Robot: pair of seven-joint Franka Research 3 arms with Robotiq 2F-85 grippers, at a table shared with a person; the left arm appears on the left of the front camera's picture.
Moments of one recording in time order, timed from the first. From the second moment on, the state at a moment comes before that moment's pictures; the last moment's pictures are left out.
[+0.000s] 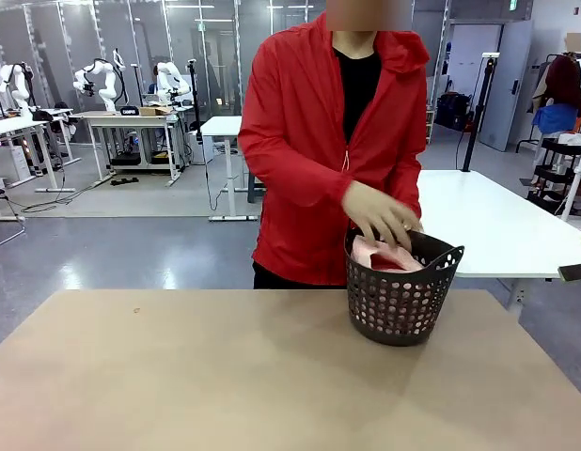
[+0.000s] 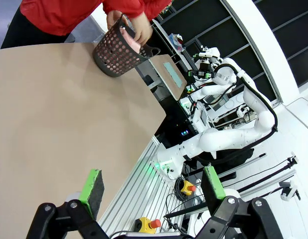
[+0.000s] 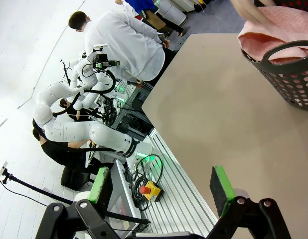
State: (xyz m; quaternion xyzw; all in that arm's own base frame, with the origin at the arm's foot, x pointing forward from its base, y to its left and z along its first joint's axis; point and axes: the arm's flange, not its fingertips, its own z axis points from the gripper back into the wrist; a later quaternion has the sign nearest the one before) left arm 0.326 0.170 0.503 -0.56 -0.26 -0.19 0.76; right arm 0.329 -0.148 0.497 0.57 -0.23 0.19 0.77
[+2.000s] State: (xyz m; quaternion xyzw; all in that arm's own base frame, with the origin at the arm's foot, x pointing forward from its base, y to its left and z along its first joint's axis) left arm 0.326 0.170 0.503 -0.56 -0.26 -0.19 0.76; right arm 0.329 -0.148 0.497 0.57 -0.23 0.19 0.77
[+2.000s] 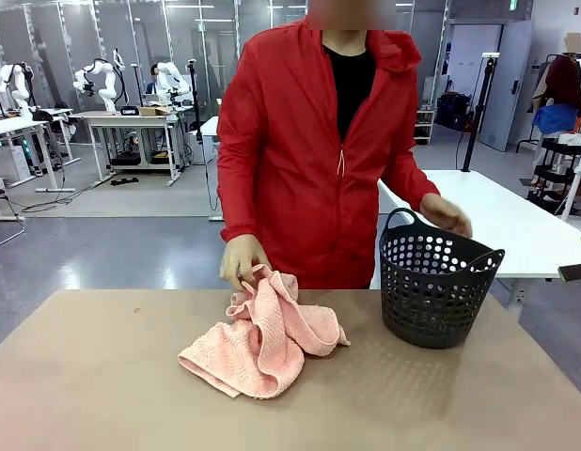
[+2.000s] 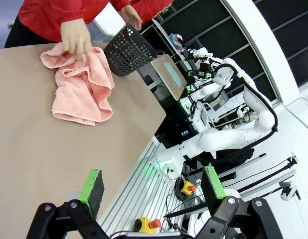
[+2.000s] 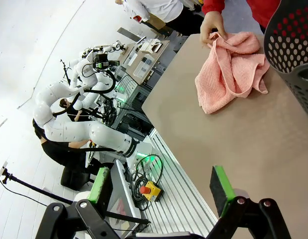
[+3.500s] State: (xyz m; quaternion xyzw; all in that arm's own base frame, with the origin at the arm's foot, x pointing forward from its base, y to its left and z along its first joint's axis) left arm 0.326 0.170 0.503 -0.56 -0.26 -0.19 0.76; right arm 0.329 -0.148 0.497 0.57 -0.23 0.19 0.77
